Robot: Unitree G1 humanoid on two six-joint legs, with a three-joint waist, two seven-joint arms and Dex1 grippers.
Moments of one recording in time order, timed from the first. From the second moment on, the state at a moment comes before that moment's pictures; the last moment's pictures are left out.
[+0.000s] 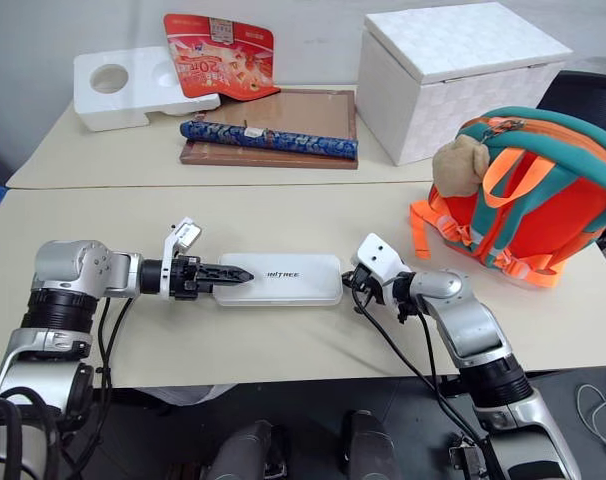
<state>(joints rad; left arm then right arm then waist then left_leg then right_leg) -0.79 0.63 0.01 0.45 -0.54 1.44 -1.03 -0.46 -0.52 0.19 -0.09 0.13 0.60 0.83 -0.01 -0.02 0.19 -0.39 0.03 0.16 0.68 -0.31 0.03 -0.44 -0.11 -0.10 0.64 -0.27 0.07</state>
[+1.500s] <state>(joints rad) -0.80 0.49 0.53 0.05 -1.07 1.62 -0.57 -0.44 -0.70 -0.59 0.06 0.63 0.87 0.72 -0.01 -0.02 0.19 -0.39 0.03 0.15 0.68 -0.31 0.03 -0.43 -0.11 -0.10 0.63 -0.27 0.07</state>
